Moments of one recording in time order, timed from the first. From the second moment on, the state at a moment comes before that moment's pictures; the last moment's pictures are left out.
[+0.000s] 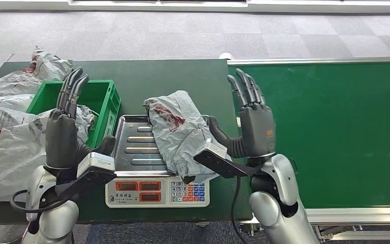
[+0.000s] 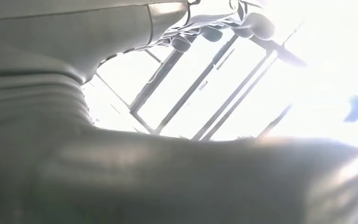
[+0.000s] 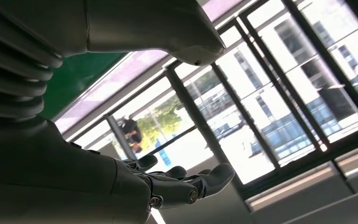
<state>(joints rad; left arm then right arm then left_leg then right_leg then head) -0.23 -0.01 -0.24 -1.82 -0.80 0.09 -0.12 -0.17 0.03 0.28 -1.80 0.99 -0.16 -0.05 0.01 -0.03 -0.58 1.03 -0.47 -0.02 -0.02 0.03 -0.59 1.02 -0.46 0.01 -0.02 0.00</state>
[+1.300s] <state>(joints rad) -0.82 0.00 -0.88 -0.59 -0.65 -0.17 -0.21 0.15 -0.30 0.04 -2.00 0.81 -0.25 -0.13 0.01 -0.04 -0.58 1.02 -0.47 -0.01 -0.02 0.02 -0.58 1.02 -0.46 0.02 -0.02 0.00</state>
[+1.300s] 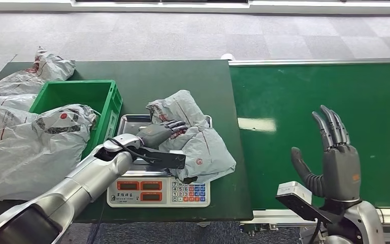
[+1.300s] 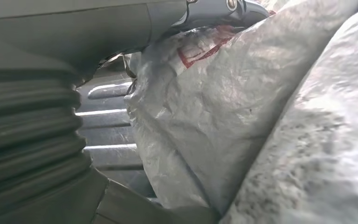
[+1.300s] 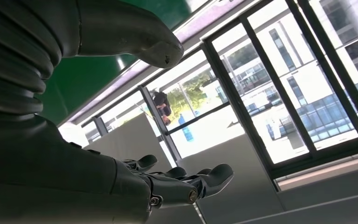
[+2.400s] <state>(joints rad) -0.81 -0.09 -0.87 -0.50 -0.70 -0.05 -0.20 0.13 -0.23 0.07 -1.96 0.83 -0.25 -0.14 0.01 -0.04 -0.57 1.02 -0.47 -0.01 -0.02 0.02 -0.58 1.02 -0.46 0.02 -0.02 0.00</state>
